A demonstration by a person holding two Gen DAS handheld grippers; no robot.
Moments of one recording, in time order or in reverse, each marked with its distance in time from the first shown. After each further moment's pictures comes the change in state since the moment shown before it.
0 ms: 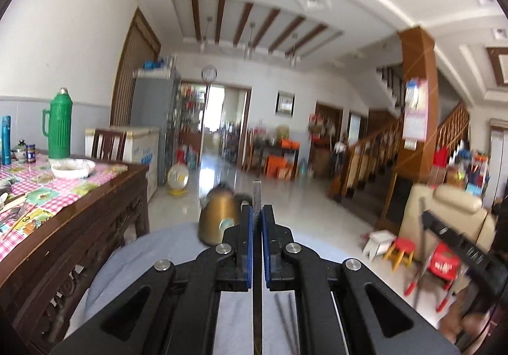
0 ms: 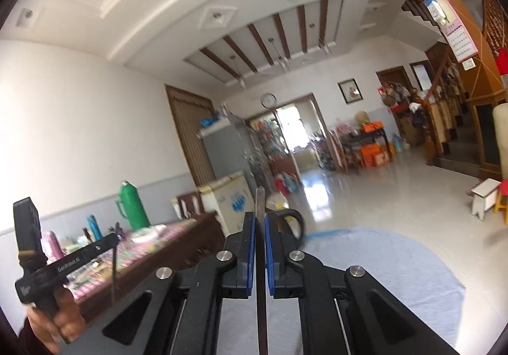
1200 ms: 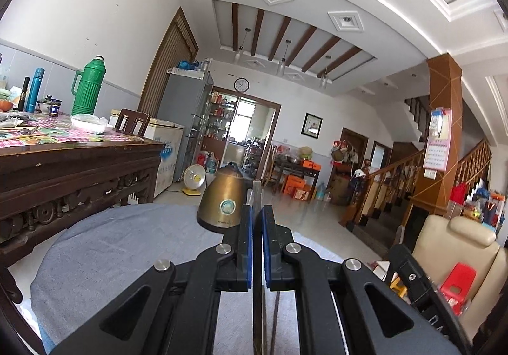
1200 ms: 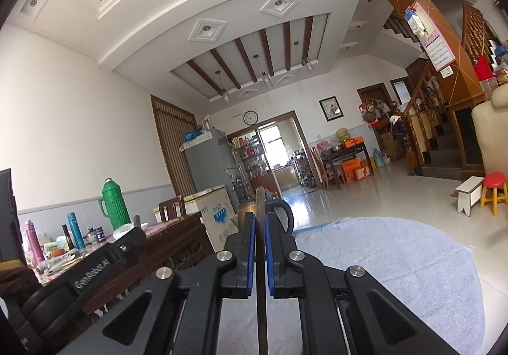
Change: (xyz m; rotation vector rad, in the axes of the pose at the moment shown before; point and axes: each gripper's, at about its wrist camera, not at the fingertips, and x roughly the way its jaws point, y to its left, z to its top) left arm 0.030 -0.024 -0.122 -0.146 -0.064 0.122; right arm 0.005 0.020 -0.117 -0.007 -0.060 -0.127
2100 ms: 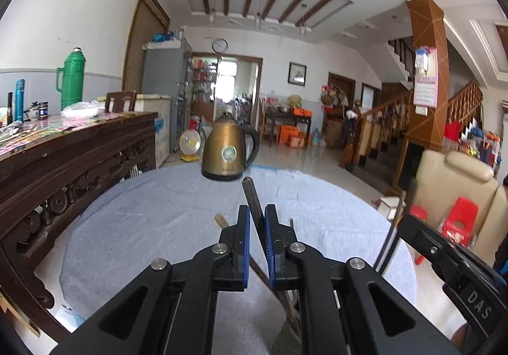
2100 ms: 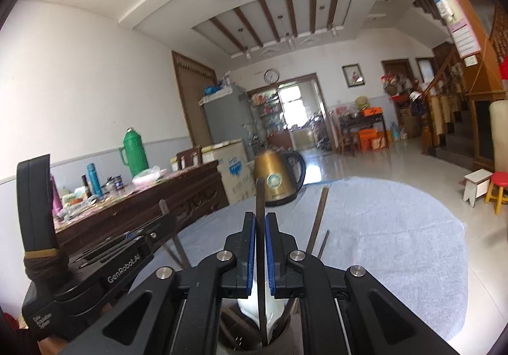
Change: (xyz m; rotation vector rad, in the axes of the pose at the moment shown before) left arm -0.038 0.004 -0.034 0.175 0.234 -0.034; right arm -0.052 -0.004 -0.029 -0.078 0.252 0.095
